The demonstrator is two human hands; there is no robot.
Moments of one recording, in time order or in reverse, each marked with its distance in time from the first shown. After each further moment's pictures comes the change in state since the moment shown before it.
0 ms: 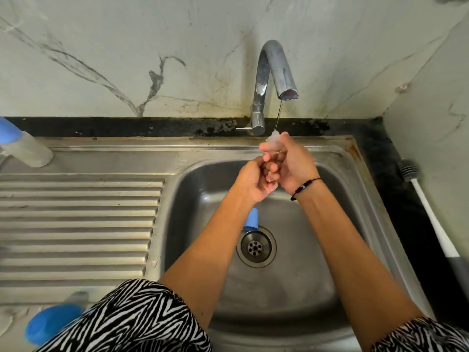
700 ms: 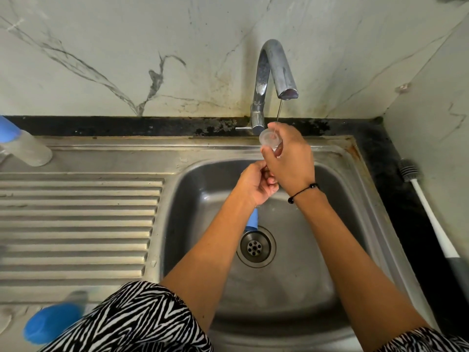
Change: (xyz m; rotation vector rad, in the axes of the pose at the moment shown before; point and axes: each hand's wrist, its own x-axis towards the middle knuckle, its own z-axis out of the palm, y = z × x) left_hand 0.002 -0.008 -0.002 -0.013 0.118 0.002; right_hand -0.001 0.004 -0.004 -1.111 0.175 -0.823
